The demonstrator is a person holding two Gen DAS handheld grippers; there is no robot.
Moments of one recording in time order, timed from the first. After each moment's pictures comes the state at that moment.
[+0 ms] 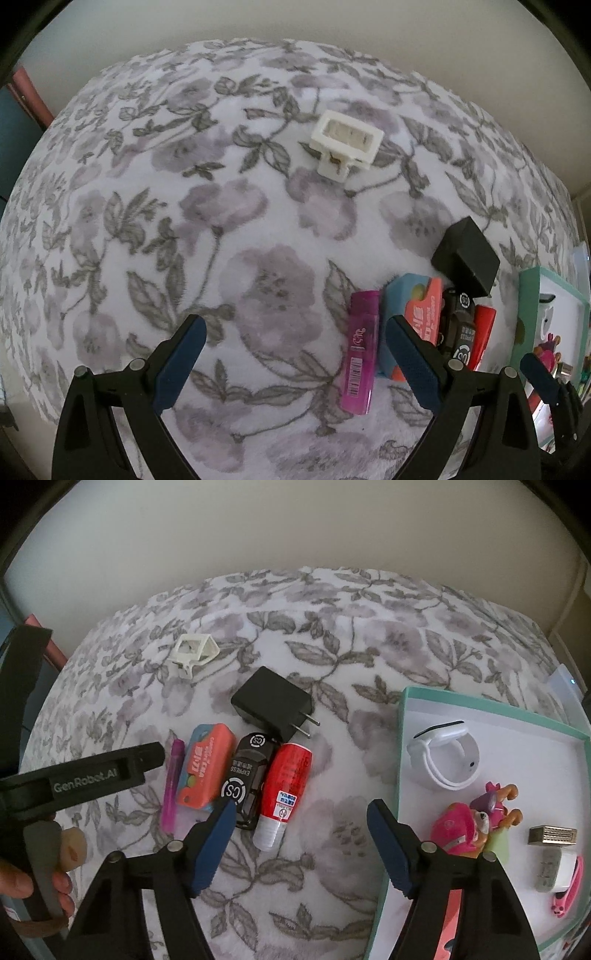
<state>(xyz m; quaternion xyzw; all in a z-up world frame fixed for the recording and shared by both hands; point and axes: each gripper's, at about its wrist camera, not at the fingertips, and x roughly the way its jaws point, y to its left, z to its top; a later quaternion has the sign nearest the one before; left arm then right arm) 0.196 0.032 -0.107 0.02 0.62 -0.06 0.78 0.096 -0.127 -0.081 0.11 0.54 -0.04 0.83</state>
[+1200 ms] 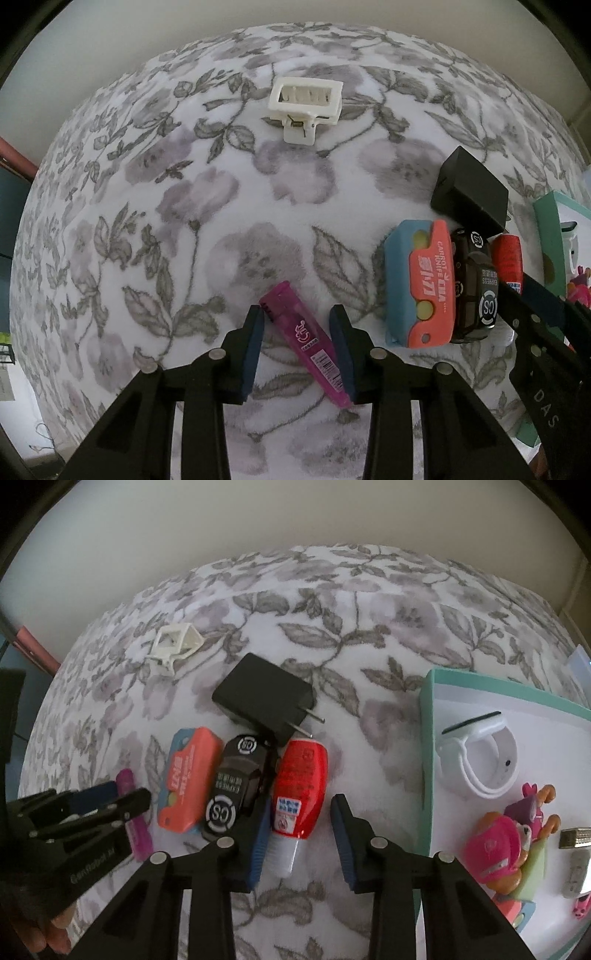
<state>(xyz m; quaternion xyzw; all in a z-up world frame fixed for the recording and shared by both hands) 0.189 0.017 -0.122 0.13 0.62 -0.10 0.77 0.120 -0.129 -0.109 0.14 0.56 -0.05 0.82</state>
